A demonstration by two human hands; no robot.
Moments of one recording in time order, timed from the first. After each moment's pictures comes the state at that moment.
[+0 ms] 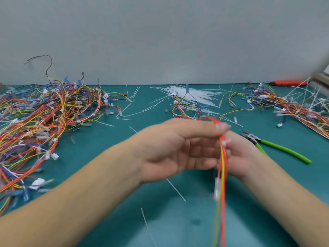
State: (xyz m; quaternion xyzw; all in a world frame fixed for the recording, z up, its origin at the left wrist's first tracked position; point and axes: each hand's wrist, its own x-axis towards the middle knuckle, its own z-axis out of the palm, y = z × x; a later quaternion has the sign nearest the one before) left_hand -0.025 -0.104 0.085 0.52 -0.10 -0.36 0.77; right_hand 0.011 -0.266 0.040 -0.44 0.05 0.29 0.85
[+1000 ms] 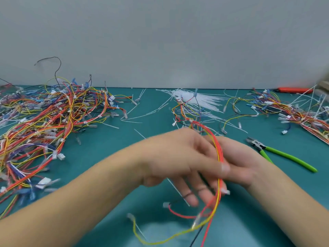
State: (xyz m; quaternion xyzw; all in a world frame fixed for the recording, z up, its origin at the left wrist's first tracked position) left_hand -0.028 -0.094 0.080 0.71 -0.18 -0.37 0.57; right_hand 0.020 -0.267 0.027 -0.43 0.03 0.43 0.80
